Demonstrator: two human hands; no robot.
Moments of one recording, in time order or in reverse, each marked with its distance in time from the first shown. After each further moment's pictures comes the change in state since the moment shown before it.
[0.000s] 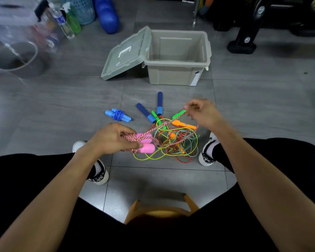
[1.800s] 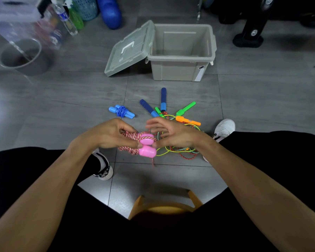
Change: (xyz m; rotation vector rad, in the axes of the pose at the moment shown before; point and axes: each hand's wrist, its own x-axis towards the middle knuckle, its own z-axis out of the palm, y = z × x) left_hand -0.008 0.007 -0.022 -0.134 -0.275 0.064; right_hand -0.044 -0.035 0.067 0.206 -0.721 -0.136
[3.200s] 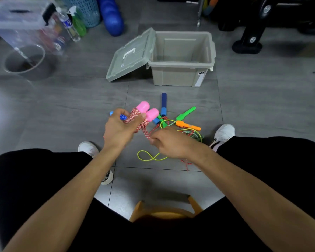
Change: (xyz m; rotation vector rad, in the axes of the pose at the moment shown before) left_hand 0.039 0.008 0.032 -0.566 0.838 -0.161; right_hand -0.002 -0.029 0.018 -0.739 0.133 -0.048
